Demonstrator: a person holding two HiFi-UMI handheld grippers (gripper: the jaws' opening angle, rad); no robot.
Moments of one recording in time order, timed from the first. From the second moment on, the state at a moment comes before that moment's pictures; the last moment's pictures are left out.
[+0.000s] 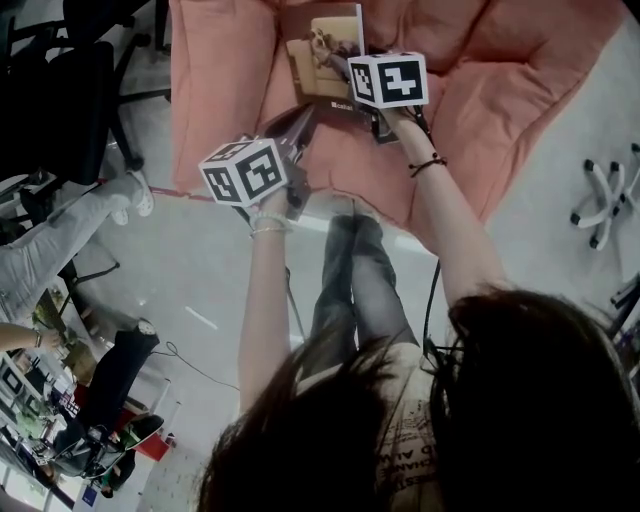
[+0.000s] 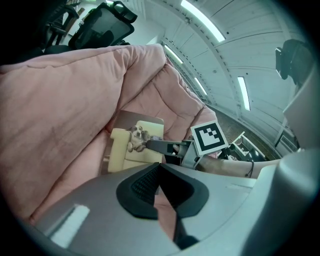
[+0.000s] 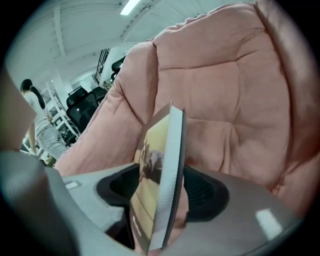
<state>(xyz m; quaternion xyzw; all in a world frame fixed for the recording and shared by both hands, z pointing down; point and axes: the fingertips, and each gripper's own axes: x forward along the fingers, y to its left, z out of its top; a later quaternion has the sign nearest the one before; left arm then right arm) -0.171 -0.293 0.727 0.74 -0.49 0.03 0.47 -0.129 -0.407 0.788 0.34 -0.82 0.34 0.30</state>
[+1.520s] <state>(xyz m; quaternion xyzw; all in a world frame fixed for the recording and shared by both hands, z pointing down) -0.139 -0.228 0.588 0.75 -0.50 0.00 0.43 -0.108 -0.308 0.619 0.29 -0.87 0.35 0.20</state>
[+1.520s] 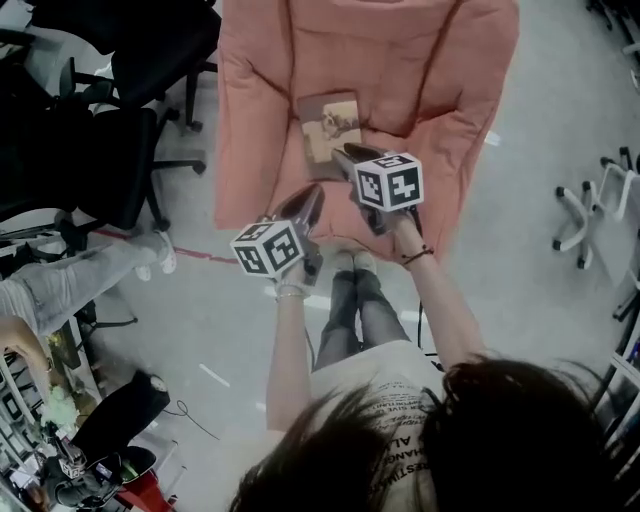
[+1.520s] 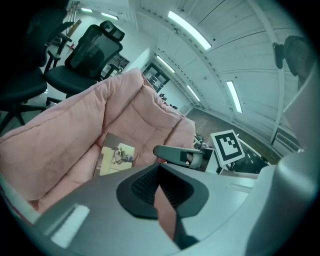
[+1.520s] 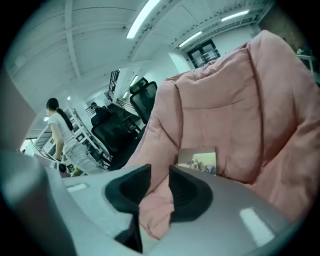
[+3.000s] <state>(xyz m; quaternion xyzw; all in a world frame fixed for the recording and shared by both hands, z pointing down) -0.129 -0.182 0.438 0.82 -0.48 -0.02 0.32 -0.109 -0.229 0.449 0.23 -0.92 0.30 0.11</state>
